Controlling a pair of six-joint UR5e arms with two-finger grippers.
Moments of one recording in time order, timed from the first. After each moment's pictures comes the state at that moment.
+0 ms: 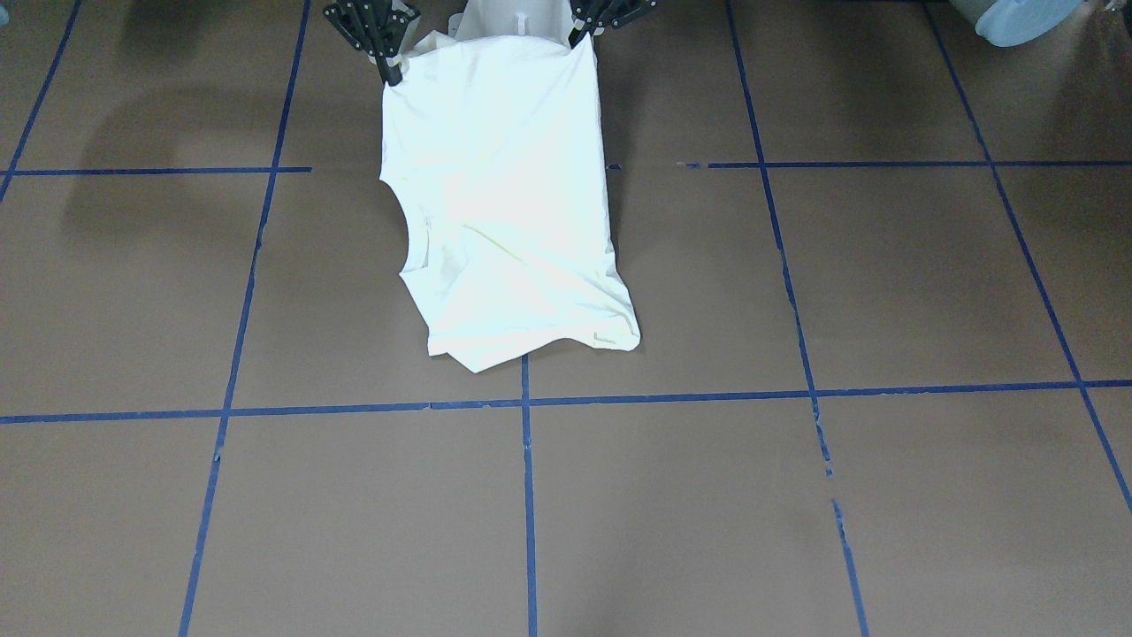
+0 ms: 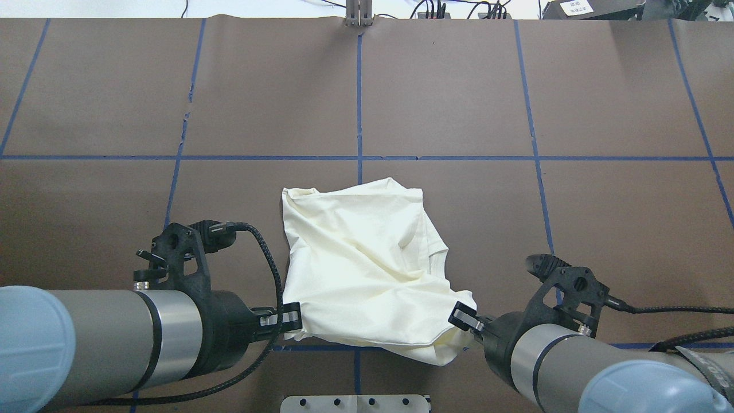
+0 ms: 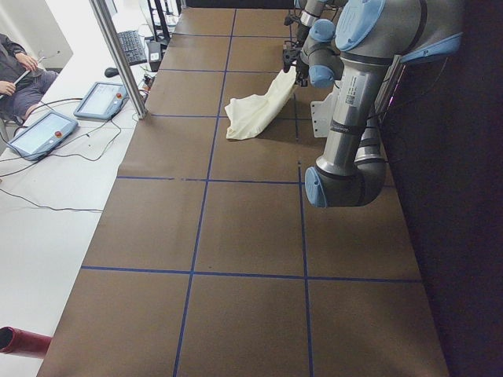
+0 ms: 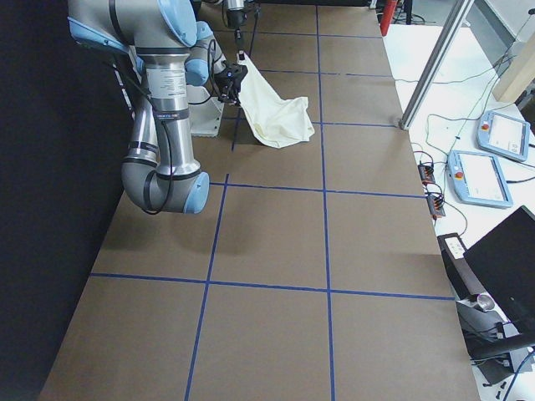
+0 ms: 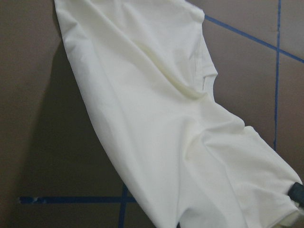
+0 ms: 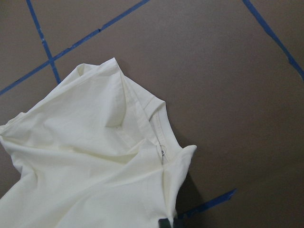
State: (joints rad) left arm -0.22 -1.99 -2.42 -1.54 -1.62 -1.62; right arm 0.06 -1.29 2.50 -1.88 1.32 2.01
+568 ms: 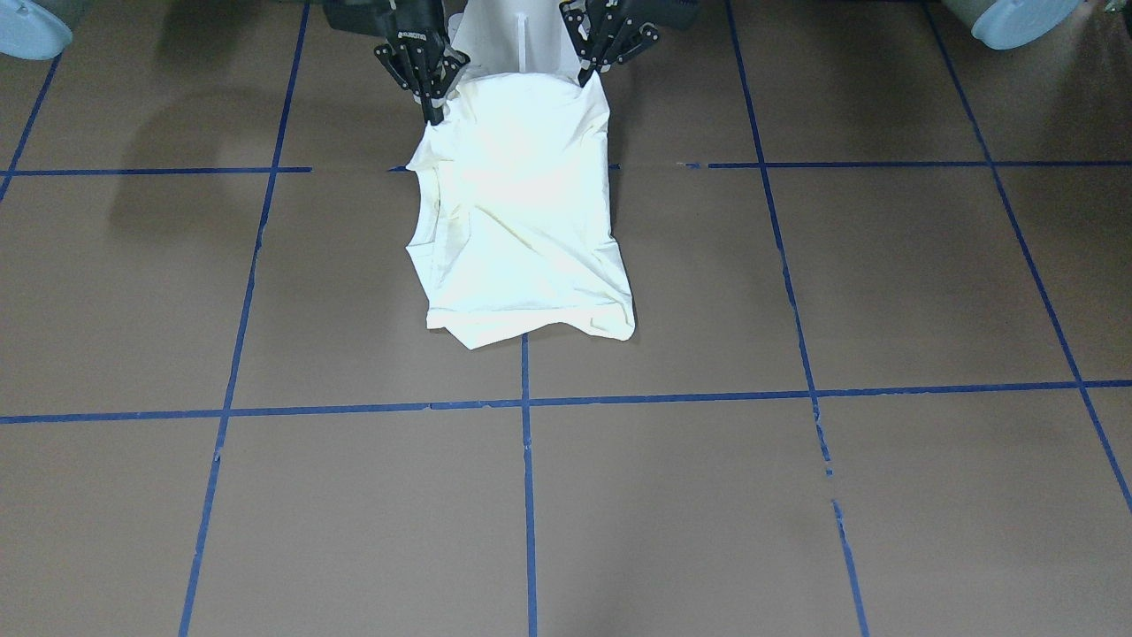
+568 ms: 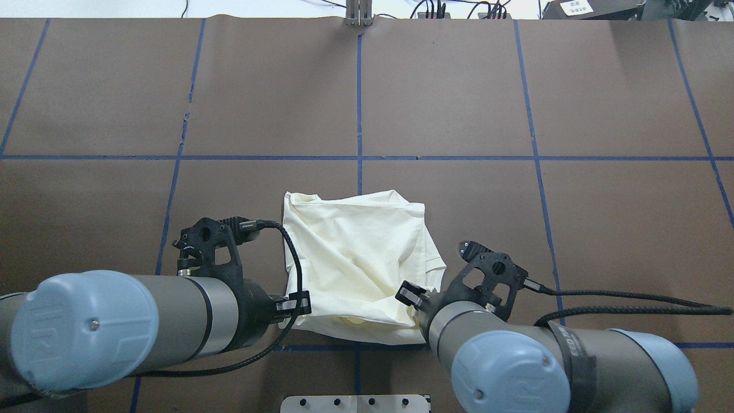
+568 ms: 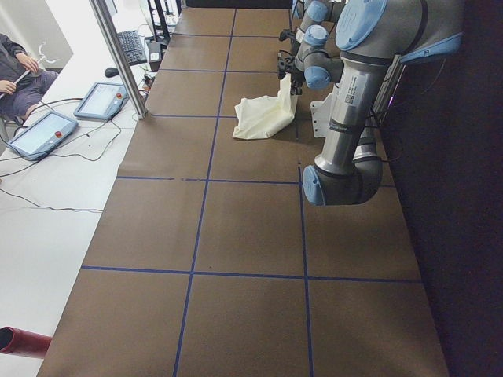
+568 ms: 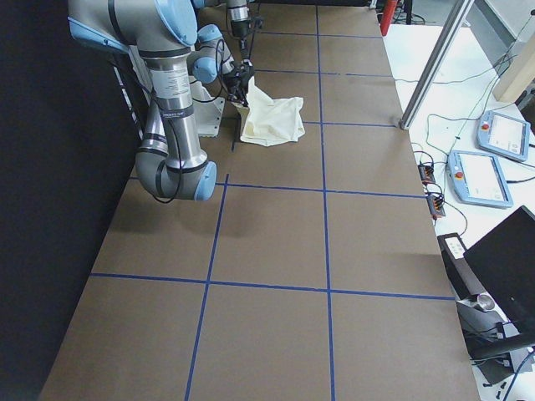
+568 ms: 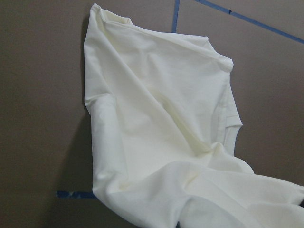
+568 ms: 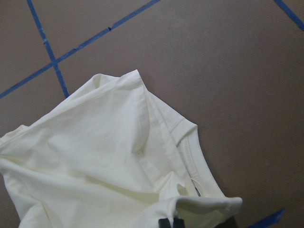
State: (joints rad) left arm -0.26 -2.02 -2.28 -1.51 -1.61 -1.55; right arm 0.15 -1.10 2.22 -1.85 1.31 1.98
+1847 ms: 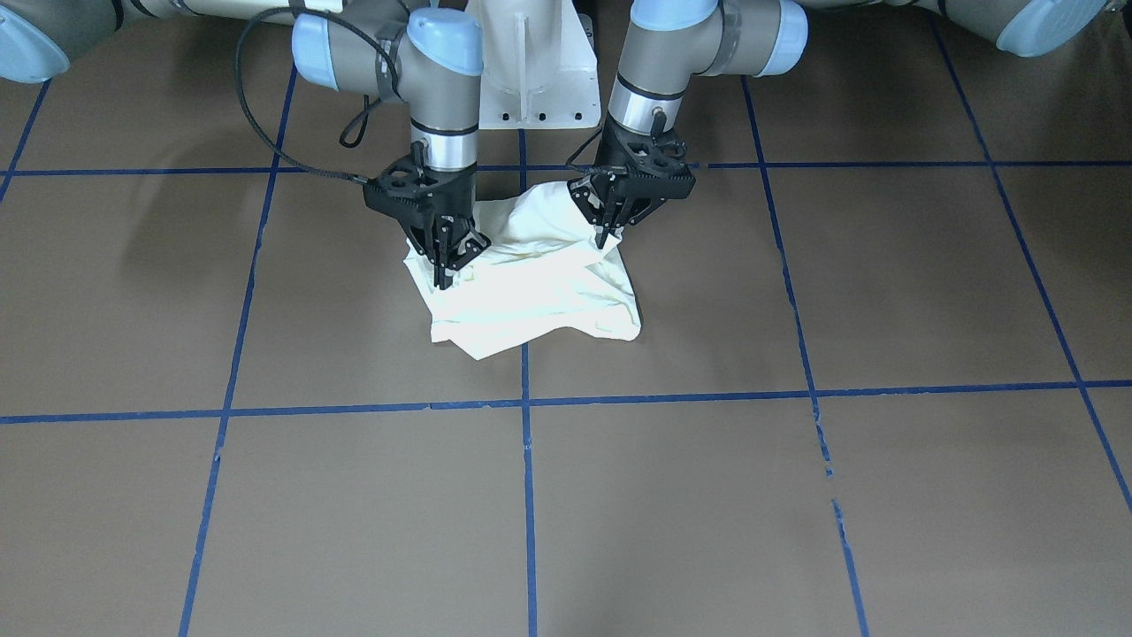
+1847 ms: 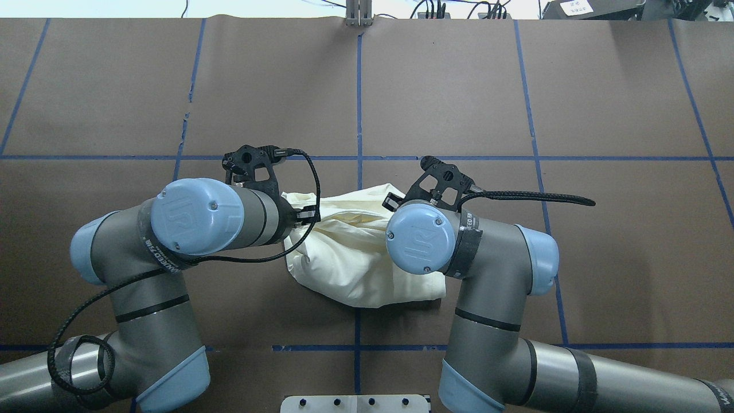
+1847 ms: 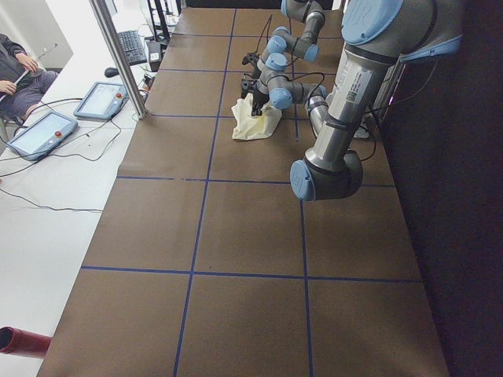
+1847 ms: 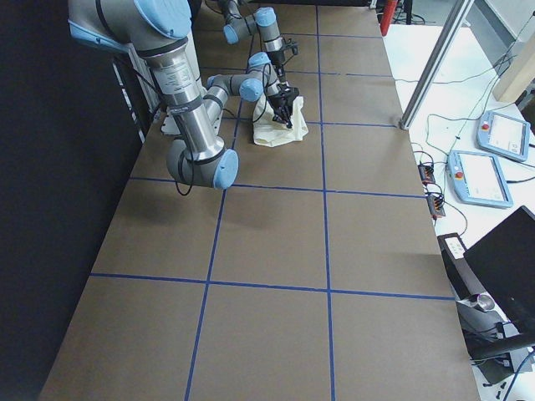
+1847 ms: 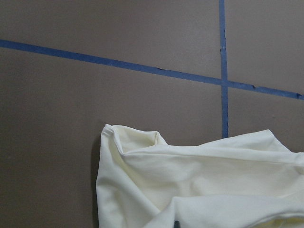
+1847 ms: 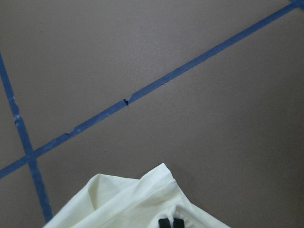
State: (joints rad) left arm -0.44 -2.10 -1.86 -1.76 -1.61 -1.42; right arm 0.38 -0.95 1.70 -1.58 1.36 1.86
